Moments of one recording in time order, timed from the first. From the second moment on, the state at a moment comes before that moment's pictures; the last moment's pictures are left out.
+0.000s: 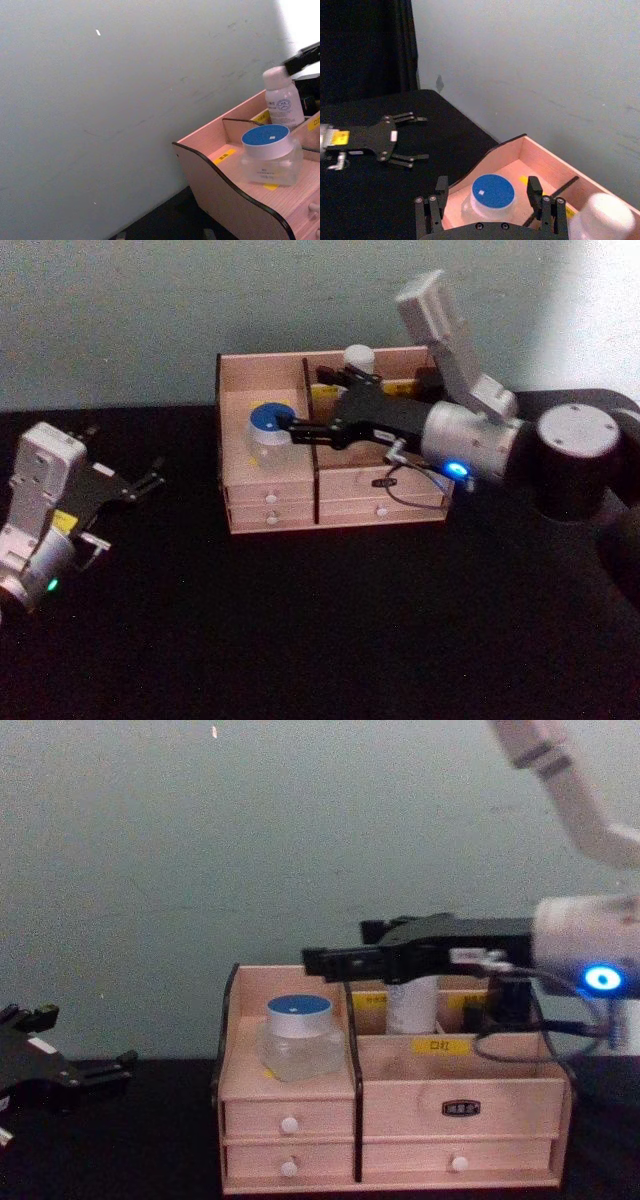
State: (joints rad) left arm -0.20 0.60 0.45 -1.41 -0.25 -0.12 0.03; right arm 0.58 0.33 -0.55 -1.31 0.38 0.19 0.56
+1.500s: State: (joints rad) left arm -0.20 0.60 0.45 -1.41 -0.25 -0.12 0.03; right arm 0.06 0.38 -0.23 -1.54 0.13 0.10 -0.23
